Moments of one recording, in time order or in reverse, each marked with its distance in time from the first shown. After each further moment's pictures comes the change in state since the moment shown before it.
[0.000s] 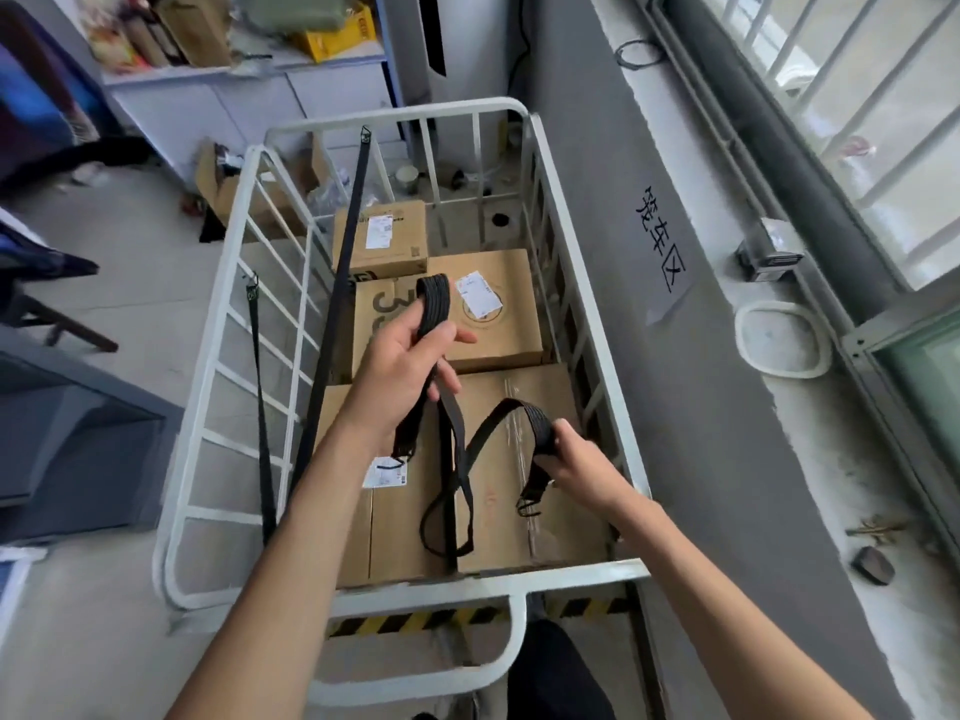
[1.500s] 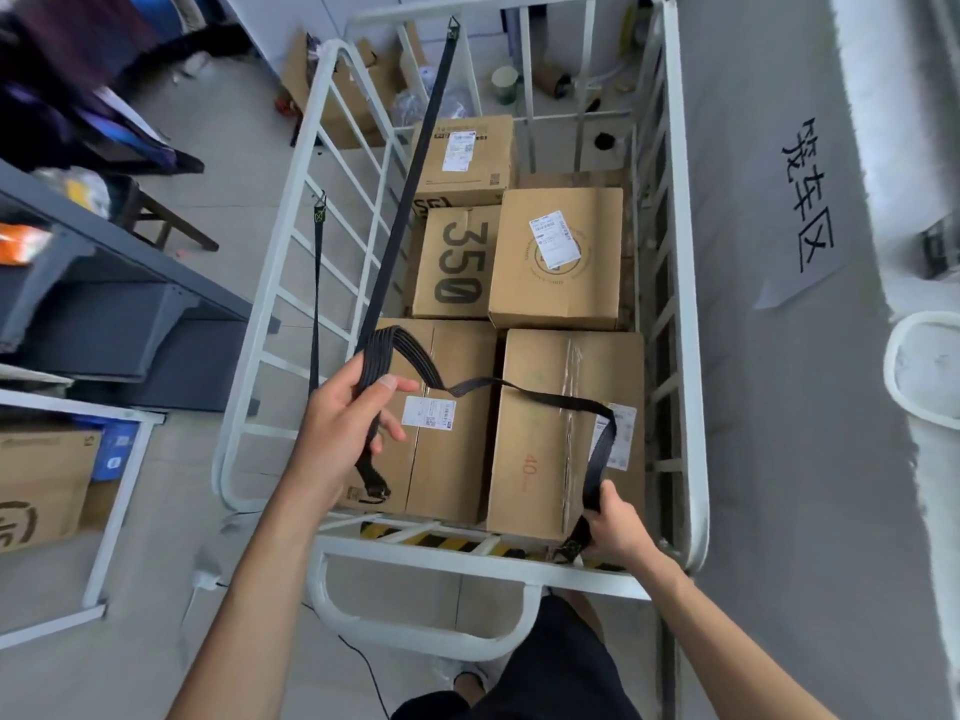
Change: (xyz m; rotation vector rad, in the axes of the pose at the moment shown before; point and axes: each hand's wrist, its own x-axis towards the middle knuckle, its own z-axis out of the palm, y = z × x) left_hand -0.043 -0.055 -0.042 0.094 0.367 -0.325; right_hand 0.019 0.102 0.074 0.041 -0.280 0.380
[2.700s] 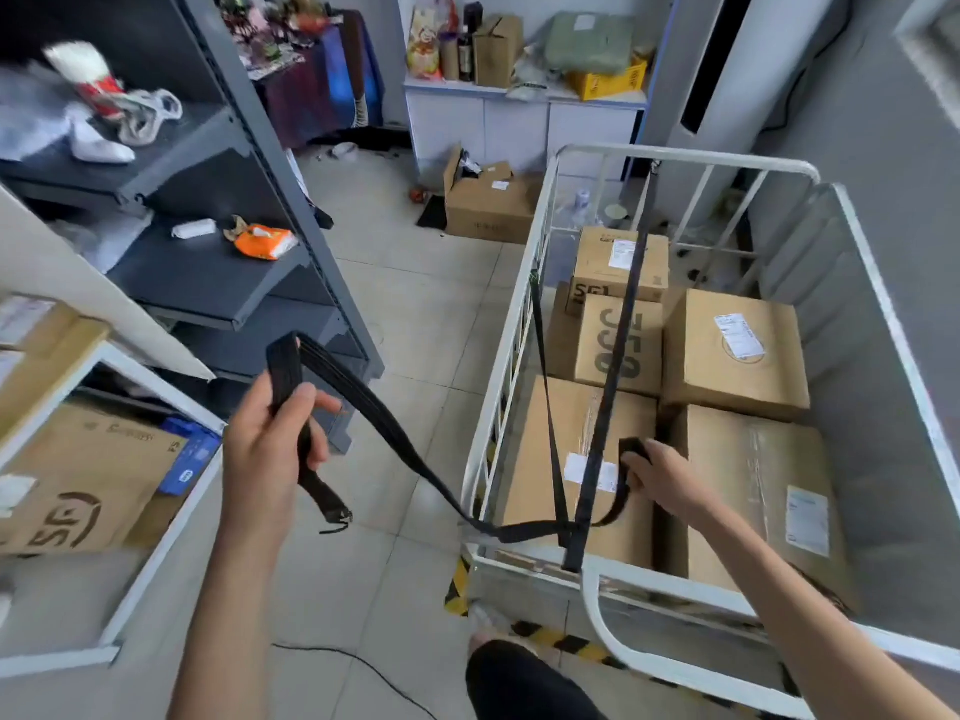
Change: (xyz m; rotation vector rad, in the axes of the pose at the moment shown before) left_hand -0.095 -0.146 -0.488 -0.260 0.476 0.341; right_hand -0.076 -0.341 0.230 -0.160 0.196 -0.312
